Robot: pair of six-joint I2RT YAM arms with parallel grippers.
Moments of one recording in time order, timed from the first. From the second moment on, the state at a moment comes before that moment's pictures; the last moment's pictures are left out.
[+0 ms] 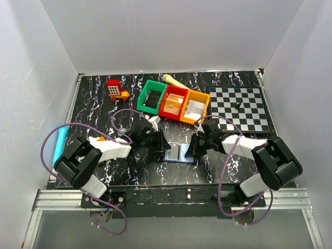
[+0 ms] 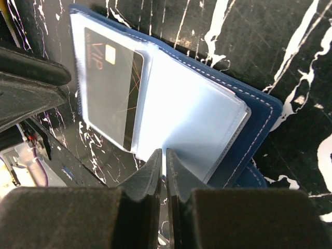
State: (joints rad) left arm -0.68 1.54 0.62 0.25 0.32 -0.73; right arm 0.57 1.47 0.59 -0.07 -0.48 0.61
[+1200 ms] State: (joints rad) left arm -0.68 1.55 0.62 0.28 0.32 -0.75; right arm 0.55 1.39 0.59 0.00 -0.49 0.64
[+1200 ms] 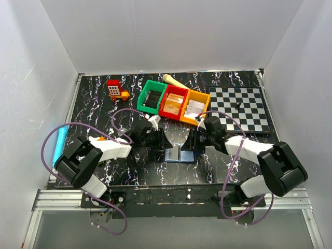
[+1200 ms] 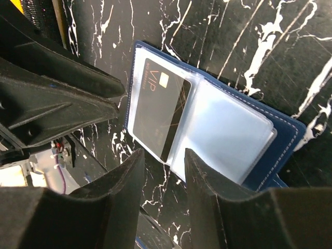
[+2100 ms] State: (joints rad) left arm -0.68 1.59 0.58 0.34 0.33 -0.78; right arm 0.55 1.54 0.59 0.15 -0.55 0.73
